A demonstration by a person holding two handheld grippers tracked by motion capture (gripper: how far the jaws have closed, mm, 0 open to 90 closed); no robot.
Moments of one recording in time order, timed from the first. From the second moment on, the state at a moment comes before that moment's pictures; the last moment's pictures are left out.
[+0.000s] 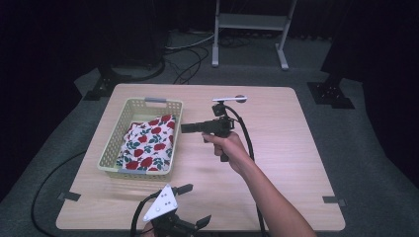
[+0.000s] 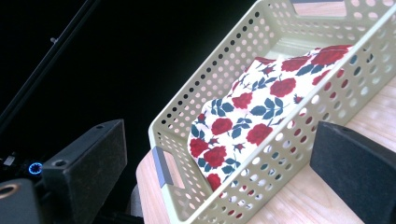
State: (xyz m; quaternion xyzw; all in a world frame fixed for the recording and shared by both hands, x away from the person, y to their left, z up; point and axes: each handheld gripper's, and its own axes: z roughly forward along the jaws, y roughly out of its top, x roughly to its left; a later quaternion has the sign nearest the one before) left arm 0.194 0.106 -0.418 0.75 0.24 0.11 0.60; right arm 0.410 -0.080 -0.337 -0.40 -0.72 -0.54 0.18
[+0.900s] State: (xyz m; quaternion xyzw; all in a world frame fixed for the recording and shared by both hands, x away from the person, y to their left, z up) left arm 0.195 0.106 -0.419 0.75 0.24 0.11 0.60; right arm 0.404 -0.111 -0.344 -0.41 -0.72 -0.54 0.16
